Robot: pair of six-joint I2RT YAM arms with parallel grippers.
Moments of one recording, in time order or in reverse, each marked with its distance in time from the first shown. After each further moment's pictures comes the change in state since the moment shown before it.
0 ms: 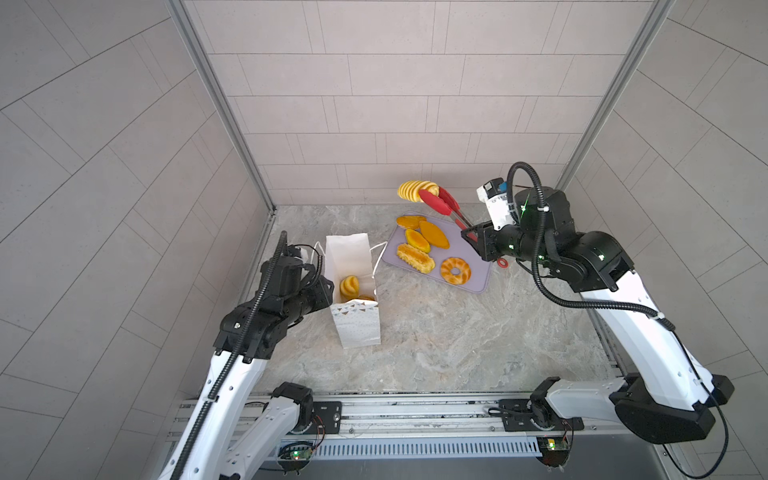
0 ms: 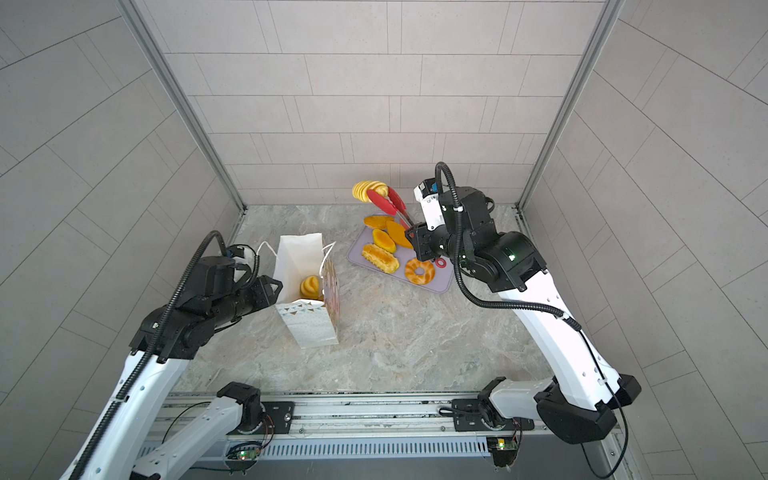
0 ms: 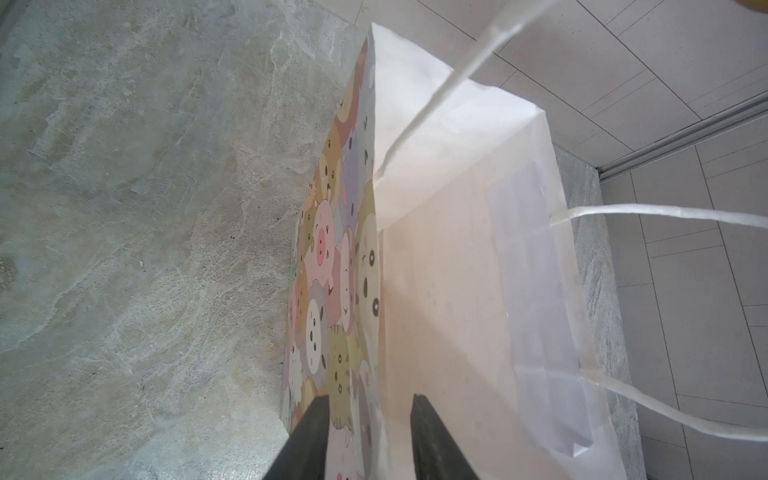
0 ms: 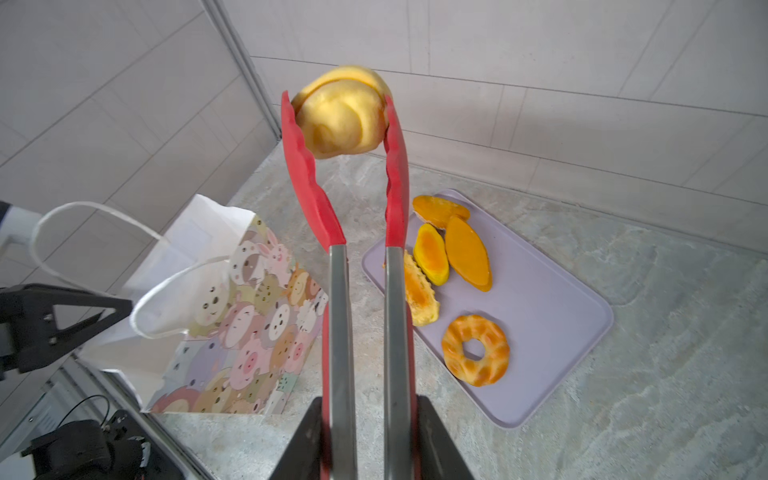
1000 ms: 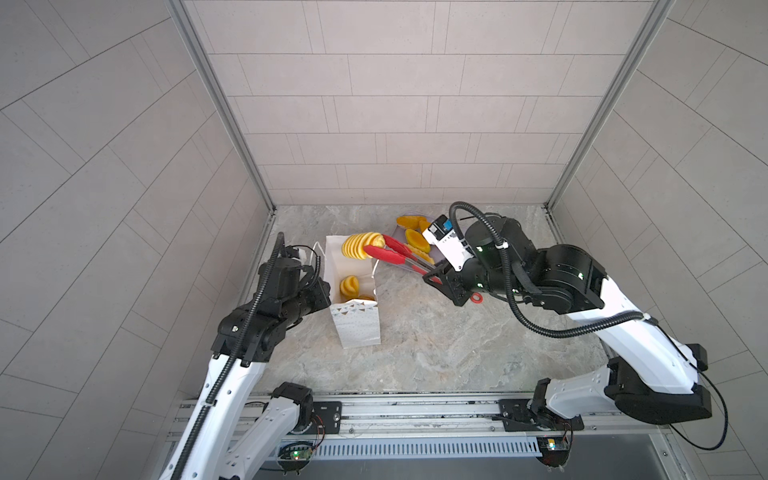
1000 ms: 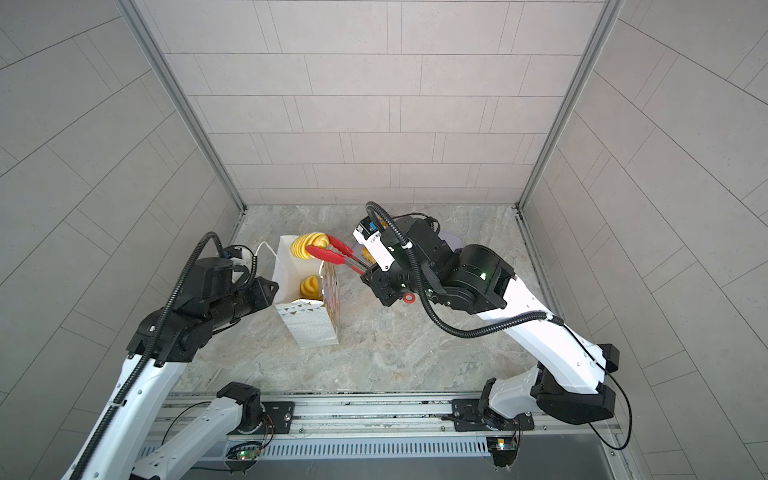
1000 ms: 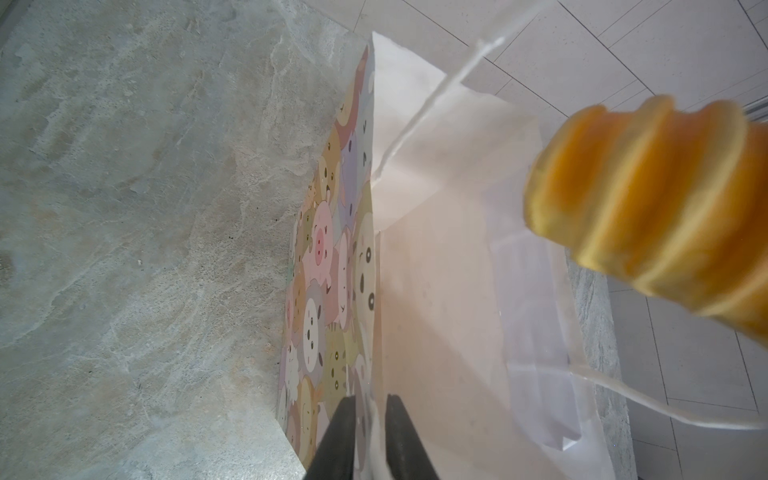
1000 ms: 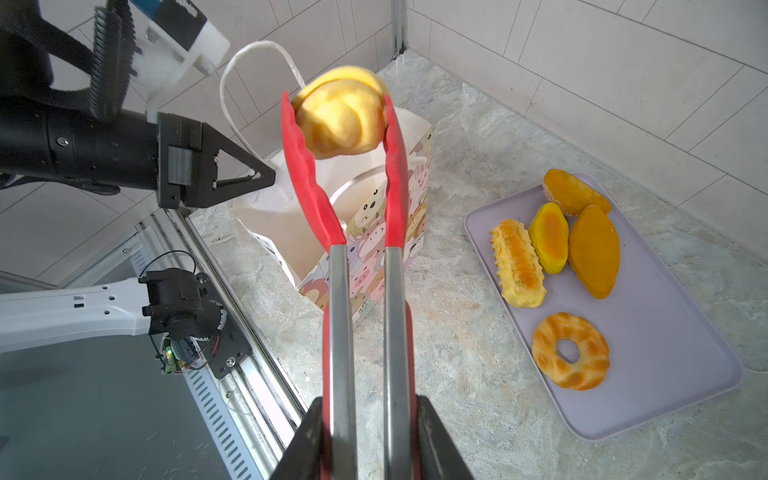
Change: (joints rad) left arm 0.000 -0.015 0.000 0.000 0.000 -0.016; right arm 0.394 0.105 0.106 -0.157 0.086 -0.010
